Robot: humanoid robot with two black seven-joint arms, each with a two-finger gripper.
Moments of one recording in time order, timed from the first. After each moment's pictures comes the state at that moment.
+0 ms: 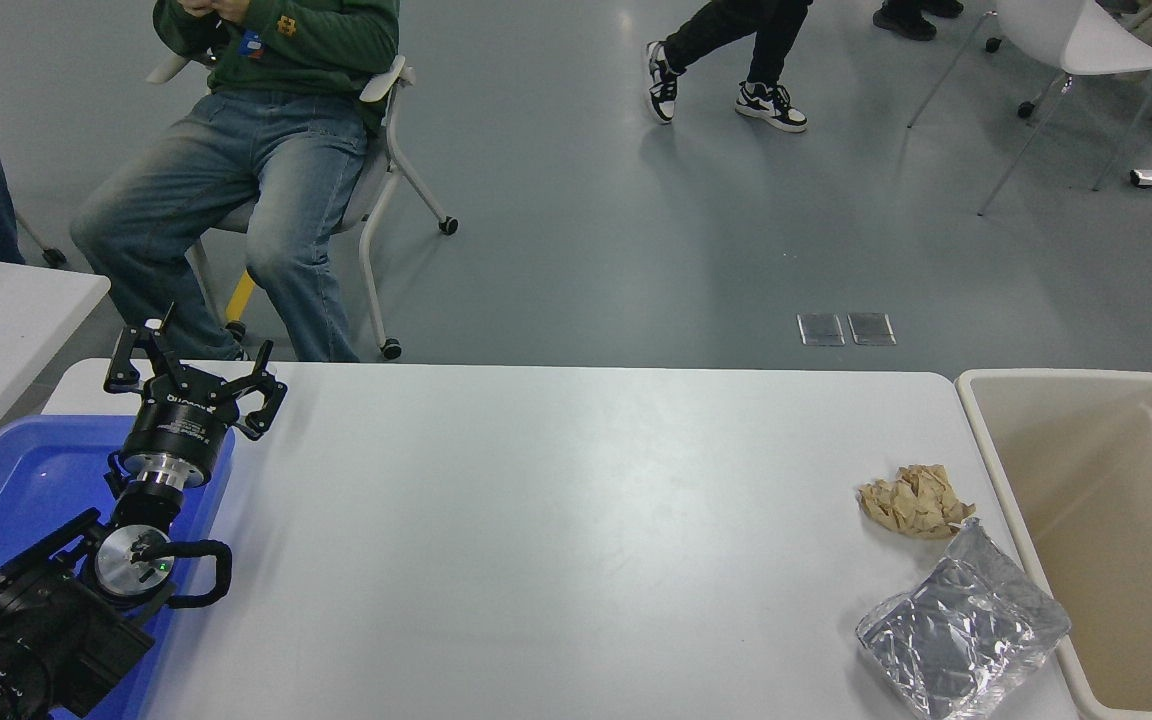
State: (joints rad) left arm -0.55 0.33 -0.83 -0.45 -0.19 -0.66 -0.50; right arm 0.82 -0.57 -0.33 -0.03 -0.60 0.15 0.40
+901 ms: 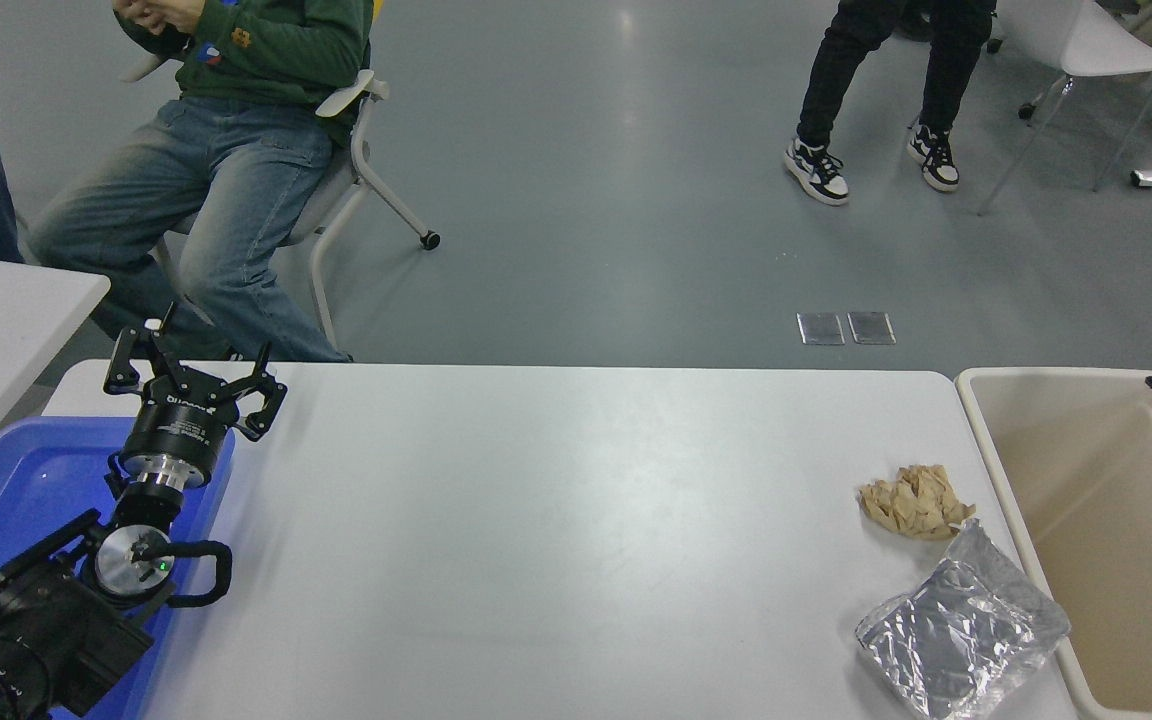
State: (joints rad) left arm -0.55 0.33 -0.83 -0.45 -0.19 -0.66 -0.50; right arm 0.57 -0.76 0.72 0.69 -0.30 0.21 0.36
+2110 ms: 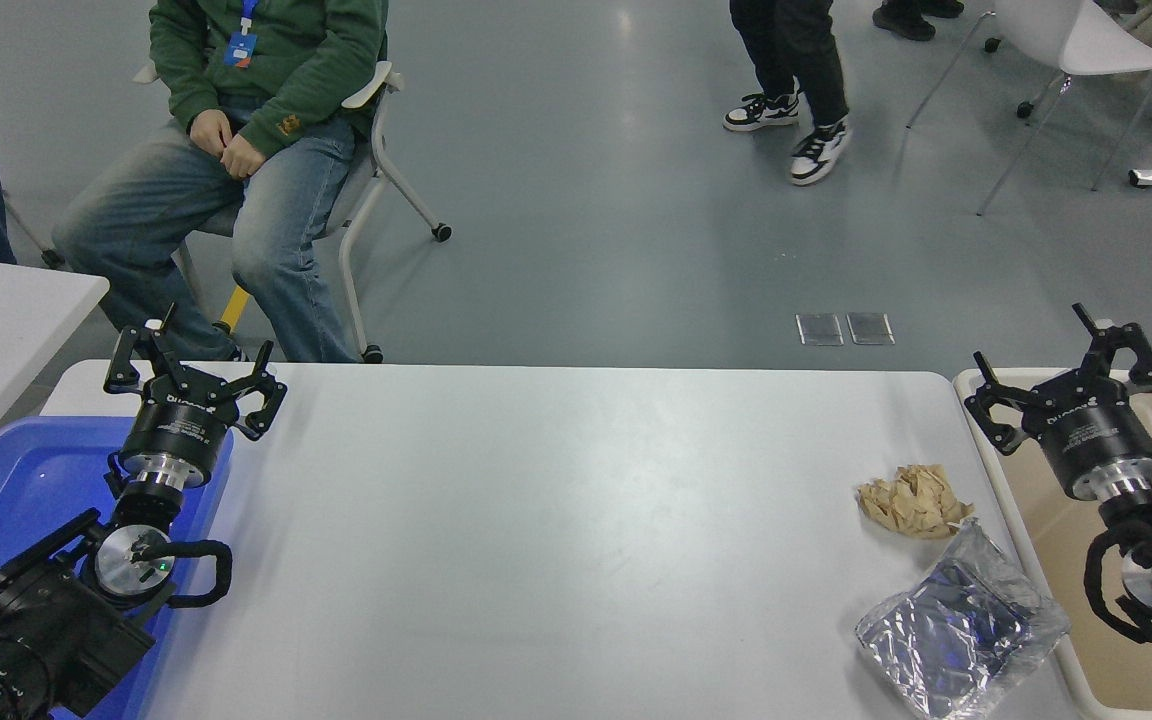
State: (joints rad) left arm -0.55 0.33 -0.83 -0.45 -0.19 -0.66 -0.50; right arm 0.42 -0.47 0.97 0.76 0.10 0.40 0.36
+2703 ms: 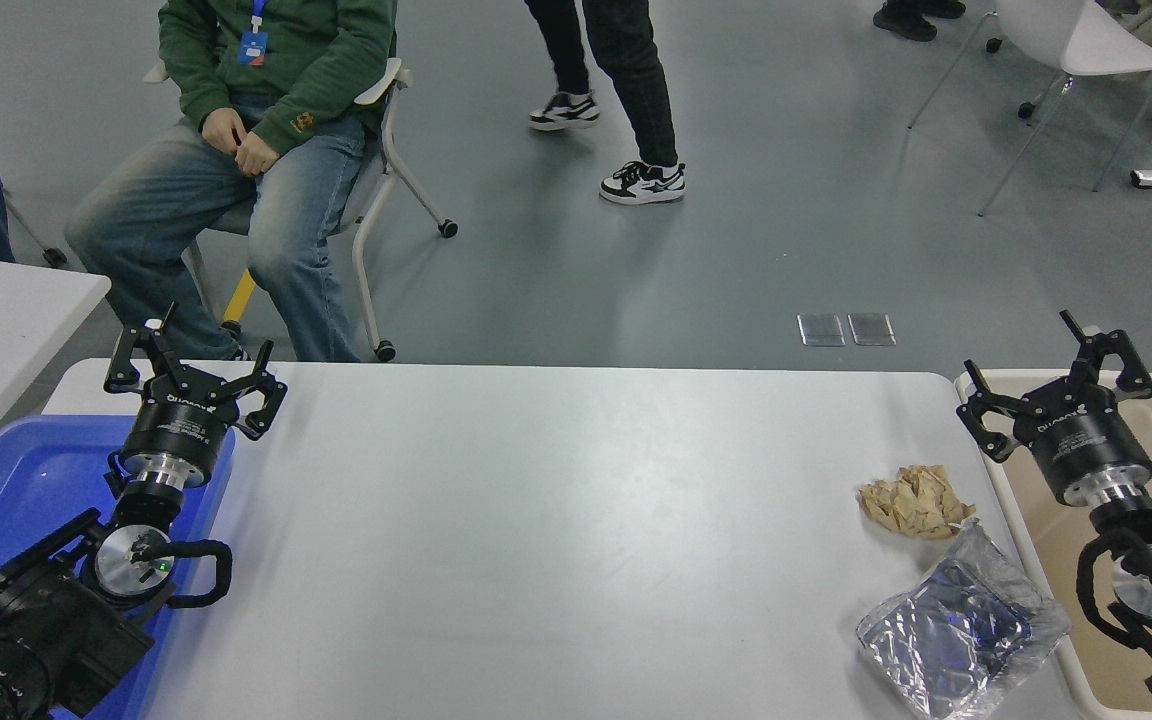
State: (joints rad) left arm -0.55 0.33 -0.83 -0.45 -0.19 -0.66 -0.50; right arm 0.42 -0.46 0.96 0.74 0.03 0.41 0.36
